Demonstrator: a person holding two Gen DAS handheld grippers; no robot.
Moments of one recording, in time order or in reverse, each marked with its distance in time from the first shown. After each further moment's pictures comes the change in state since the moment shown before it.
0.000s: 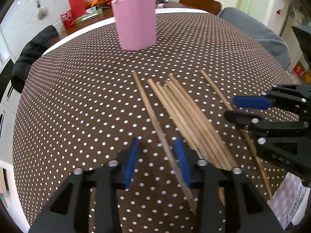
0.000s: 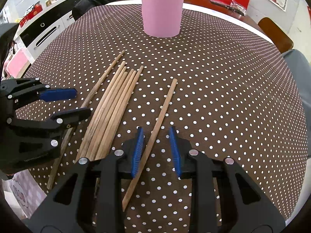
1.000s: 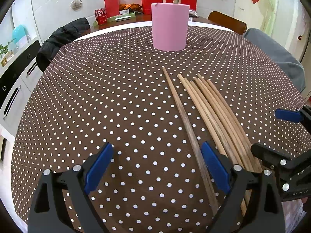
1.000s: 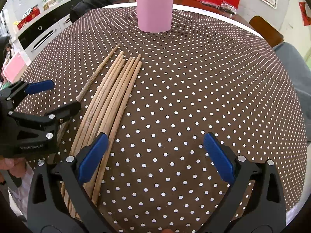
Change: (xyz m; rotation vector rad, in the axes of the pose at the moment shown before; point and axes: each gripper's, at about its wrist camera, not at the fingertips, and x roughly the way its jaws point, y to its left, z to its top) left arm -0.013 0.012 -0.050 -0.197 -0.114 0.134; right arm -0.013 -0.005 -0.038 0.019 -0.034 -0.045
